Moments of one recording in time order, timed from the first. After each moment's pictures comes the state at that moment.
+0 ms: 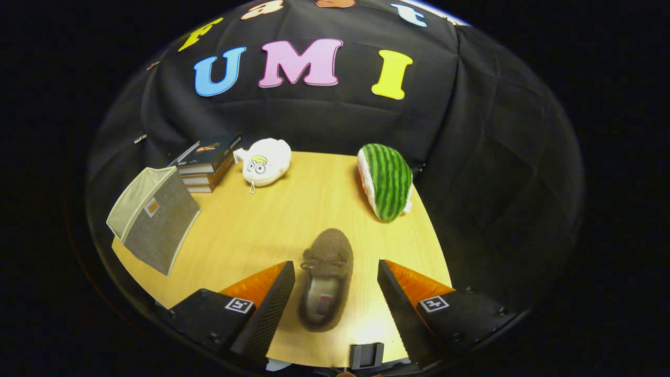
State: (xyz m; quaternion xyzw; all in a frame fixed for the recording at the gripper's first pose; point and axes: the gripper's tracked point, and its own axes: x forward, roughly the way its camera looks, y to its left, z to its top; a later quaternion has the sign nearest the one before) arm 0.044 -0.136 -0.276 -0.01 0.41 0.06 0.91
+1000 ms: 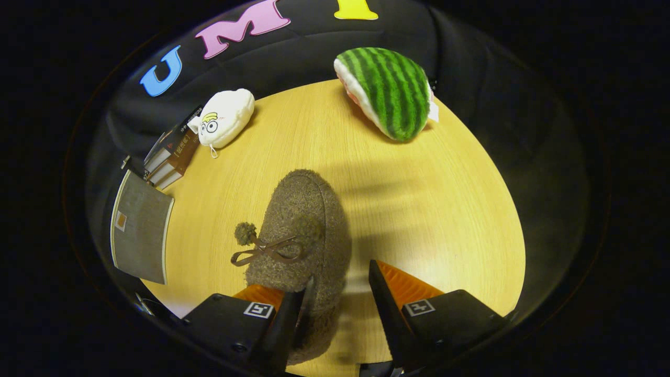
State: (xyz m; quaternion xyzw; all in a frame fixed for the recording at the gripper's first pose) arm 0.071 -0.132 -0.412 0.13 0.55 0.08 0.82
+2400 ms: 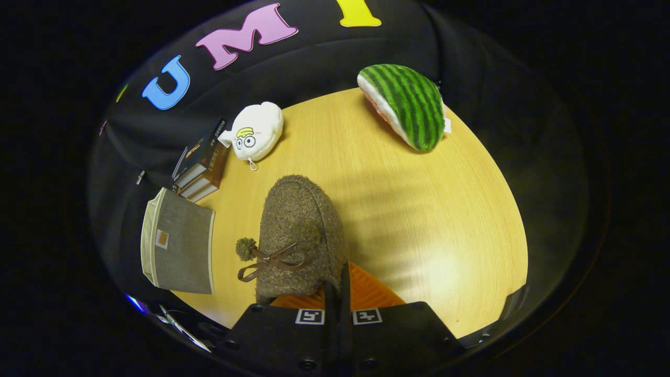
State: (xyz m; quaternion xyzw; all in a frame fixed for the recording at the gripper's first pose) arm 0.060 -0.073 -0.310 0.16 0.55 0.08 0.82
